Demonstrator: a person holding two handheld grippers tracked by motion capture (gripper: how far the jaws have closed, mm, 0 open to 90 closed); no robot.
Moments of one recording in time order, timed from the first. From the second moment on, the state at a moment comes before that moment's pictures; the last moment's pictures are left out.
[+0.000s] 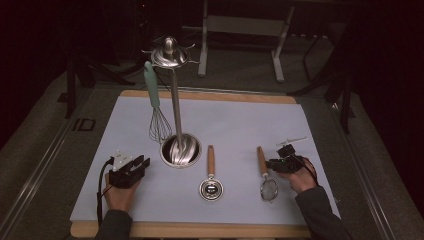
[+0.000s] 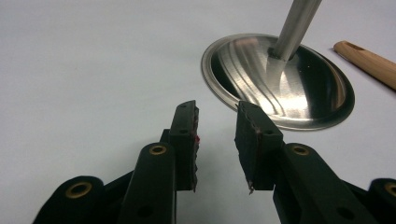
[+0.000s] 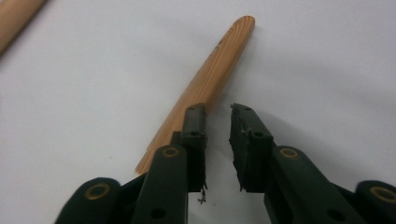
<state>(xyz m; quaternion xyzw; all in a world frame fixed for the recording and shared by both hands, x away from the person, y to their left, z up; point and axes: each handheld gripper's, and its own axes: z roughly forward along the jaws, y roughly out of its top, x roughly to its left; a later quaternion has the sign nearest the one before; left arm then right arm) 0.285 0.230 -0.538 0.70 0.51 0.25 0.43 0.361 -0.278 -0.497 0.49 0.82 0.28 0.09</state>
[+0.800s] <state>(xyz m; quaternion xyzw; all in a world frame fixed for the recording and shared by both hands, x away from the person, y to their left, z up) 0.285 0.230 -0.538 0.70 0.50 0.25 0.43 0.365 -0.275 -0.495 0.50 0.82 0.29 0.00</state>
